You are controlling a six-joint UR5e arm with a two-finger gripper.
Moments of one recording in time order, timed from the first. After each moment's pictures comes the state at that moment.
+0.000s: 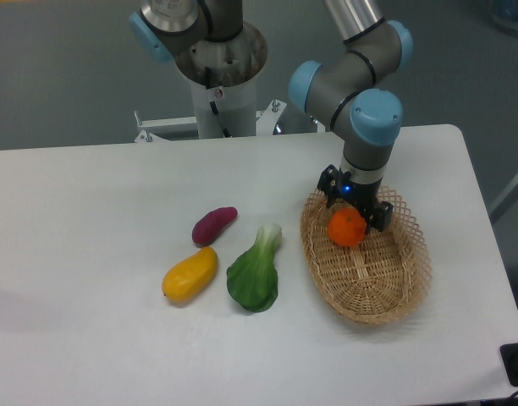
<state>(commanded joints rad) 2.71 -1.91 -1.93 -0.80 1.53 1.48</state>
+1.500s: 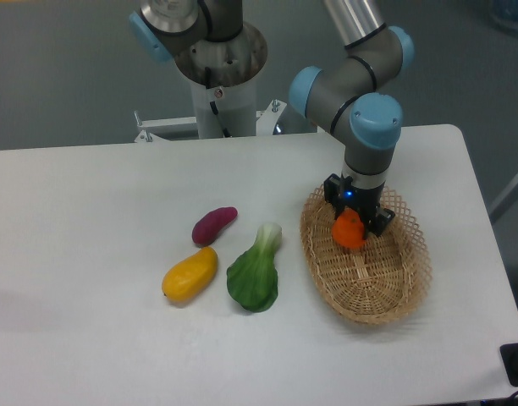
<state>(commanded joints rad) 2.69 -1.90 -1.86 -0.77 1.51 1.48</state>
